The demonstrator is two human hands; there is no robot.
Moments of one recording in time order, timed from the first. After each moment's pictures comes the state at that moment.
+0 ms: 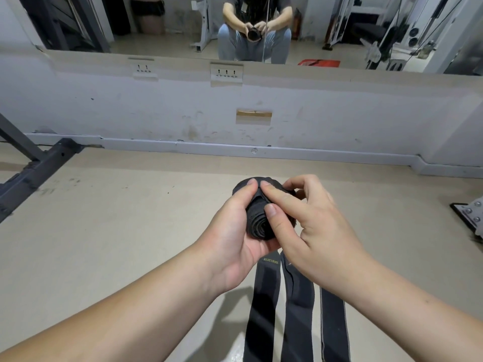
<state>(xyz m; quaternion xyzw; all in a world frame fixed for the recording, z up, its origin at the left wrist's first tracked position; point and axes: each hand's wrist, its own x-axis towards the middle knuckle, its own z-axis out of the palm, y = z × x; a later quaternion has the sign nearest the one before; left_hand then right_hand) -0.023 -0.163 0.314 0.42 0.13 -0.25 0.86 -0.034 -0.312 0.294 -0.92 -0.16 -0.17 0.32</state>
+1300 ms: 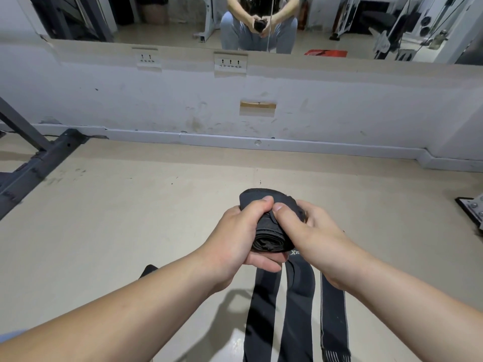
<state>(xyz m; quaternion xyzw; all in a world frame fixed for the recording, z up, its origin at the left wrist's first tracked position) -0.040 -0.156 0.287 0.66 0.04 -0.23 0.72 -0.034 -0.316 0.272 -0.78 0.01 0.13 0.61</state>
